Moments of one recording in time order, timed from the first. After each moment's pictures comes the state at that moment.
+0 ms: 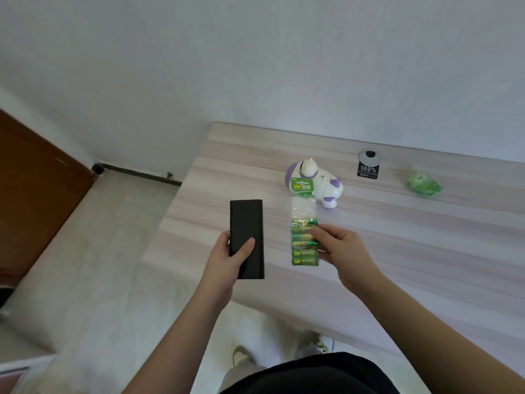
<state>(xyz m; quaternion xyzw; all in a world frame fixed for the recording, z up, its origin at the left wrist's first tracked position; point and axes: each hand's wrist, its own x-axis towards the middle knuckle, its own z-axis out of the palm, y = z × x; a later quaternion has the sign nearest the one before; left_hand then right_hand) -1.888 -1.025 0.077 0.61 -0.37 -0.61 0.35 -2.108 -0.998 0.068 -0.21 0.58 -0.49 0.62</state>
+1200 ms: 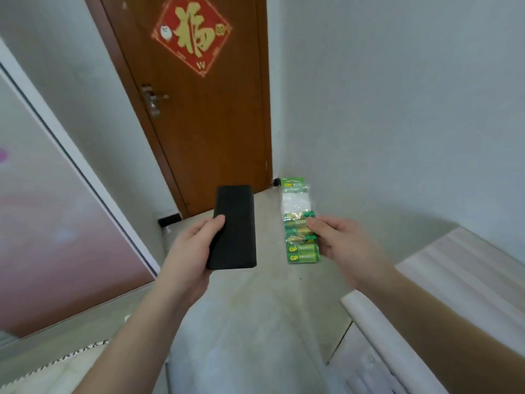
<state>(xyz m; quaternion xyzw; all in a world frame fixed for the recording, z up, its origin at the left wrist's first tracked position) -1.412 -0.887 0.276 0.63 -0.17 -0.39 0.65 -1.586 -1.040 0.232 -0.56 0.35 -0.29 0.69</state>
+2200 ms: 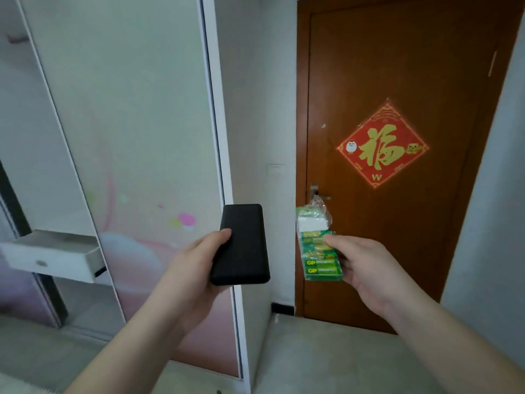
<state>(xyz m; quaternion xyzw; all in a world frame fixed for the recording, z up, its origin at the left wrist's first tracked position) -1.195 -0.926 0.418 0.56 -0.08 -0.10 0.82 -1.240 -1.149 0.404 -0.64 0.11 -0.13 0.75</state>
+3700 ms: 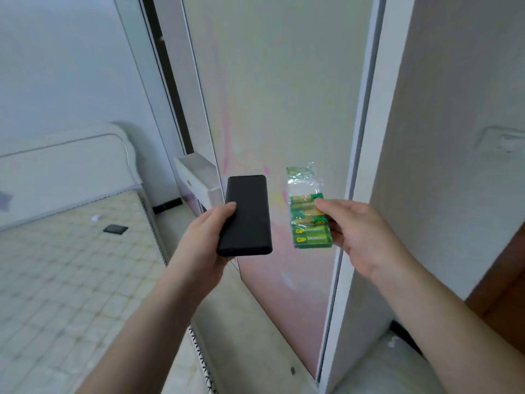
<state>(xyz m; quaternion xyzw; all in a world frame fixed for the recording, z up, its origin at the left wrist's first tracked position) -0.856 -0.895 0.357 0.55 0.20 0.18 0.79 -0.756 -1.073 0.349 -0.62 -0.09 0.14 0.76</state>
